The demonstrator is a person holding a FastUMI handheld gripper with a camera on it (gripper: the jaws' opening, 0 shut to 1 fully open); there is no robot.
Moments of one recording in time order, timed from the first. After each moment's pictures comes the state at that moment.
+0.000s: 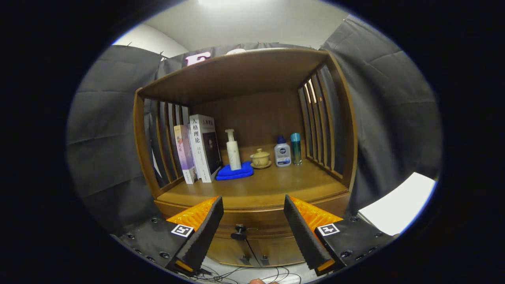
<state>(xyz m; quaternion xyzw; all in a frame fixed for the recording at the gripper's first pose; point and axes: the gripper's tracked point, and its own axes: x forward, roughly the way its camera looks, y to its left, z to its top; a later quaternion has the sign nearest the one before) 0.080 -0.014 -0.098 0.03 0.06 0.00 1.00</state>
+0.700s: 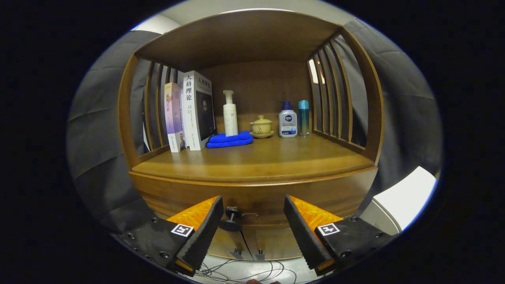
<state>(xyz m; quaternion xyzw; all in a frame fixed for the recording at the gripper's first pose) 0.128 -0.004 -0.193 0.00 0.13 -0.01 0.99</state>
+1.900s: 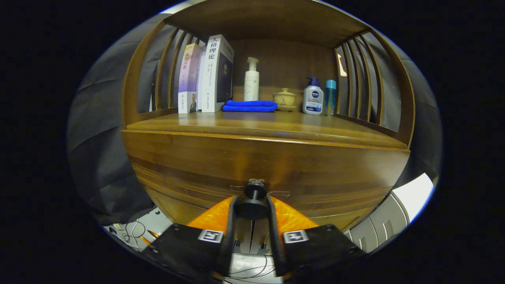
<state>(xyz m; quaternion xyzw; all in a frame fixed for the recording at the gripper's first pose) 0.150 0.027 -0.263 -0.06 0.17 0.01 0.98</state>
